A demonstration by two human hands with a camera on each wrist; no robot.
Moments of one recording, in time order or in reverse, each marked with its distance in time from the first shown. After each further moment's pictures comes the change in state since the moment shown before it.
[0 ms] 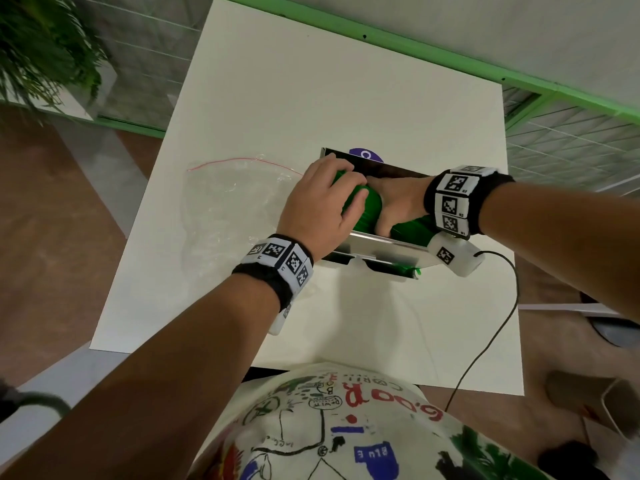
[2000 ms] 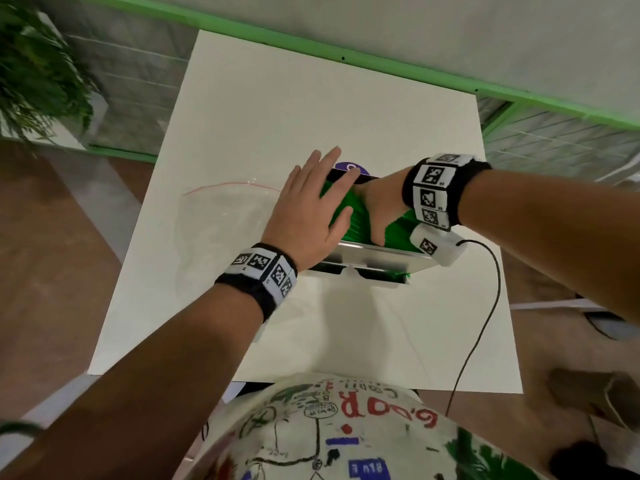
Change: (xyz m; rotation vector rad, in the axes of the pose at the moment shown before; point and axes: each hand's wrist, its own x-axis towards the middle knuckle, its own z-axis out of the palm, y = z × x) left_hand 0.005 0.001 -0.019 0.122 -0.191 0.086; right_hand -0.015 -0.021 -0.021 -0.255 -0.129 0.034
